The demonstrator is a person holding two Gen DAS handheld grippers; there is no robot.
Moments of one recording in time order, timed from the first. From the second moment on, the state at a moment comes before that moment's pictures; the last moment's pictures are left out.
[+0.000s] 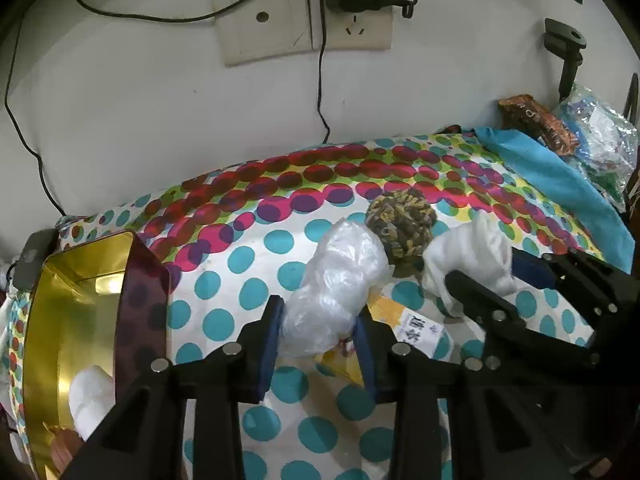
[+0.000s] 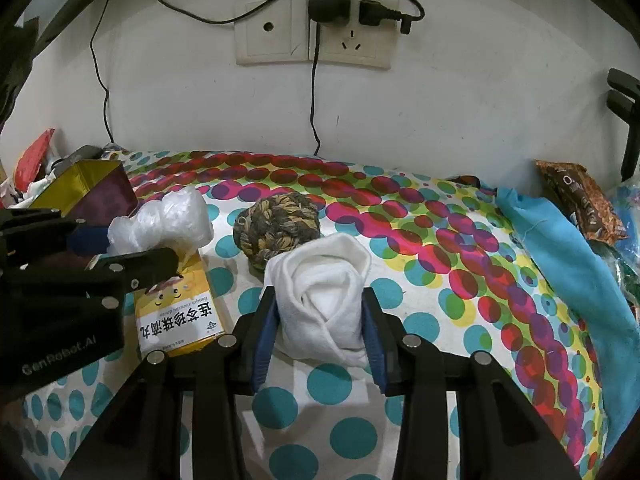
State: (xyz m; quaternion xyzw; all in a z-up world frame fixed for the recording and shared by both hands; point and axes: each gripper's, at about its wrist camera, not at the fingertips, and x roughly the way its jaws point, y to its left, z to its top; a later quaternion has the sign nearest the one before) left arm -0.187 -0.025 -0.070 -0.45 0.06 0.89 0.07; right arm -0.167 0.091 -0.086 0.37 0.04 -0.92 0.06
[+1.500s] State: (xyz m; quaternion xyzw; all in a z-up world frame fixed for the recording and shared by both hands) left arm -0.043 -0.119 0.010 -0.41 0.05 0.91 -0.11; right arm -0.168 0.092 -0.080 0.38 0.06 -0.92 0.04
